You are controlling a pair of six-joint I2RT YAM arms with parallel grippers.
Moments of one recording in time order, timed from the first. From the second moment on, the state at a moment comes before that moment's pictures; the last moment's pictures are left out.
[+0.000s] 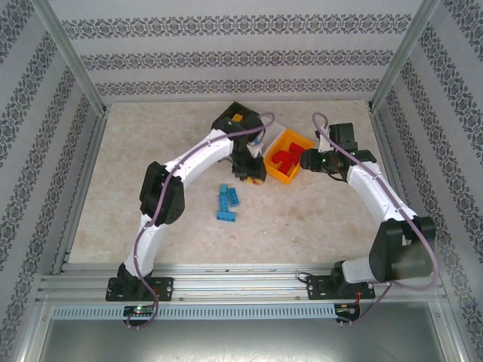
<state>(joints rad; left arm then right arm) -0.62 2.25 2.16 -1.22 0.44 -0.49 0.09 1.39 1.06 -0.59 -0.26 0.23</state>
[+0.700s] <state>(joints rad) -0.55 2.66 2.57 -0.59 0.66 -1.08 0.09 1.22 0.84 -0.59 -0.26 0.32</state>
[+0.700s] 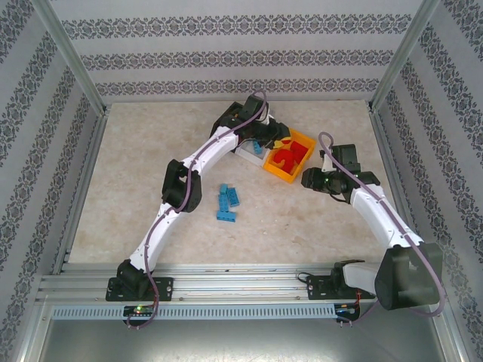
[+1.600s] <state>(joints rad) -0.55 2.64 2.57 -0.62 0.66 -0.99 0.08 1.22 0.81 -0.51 -0.30 0.38</state>
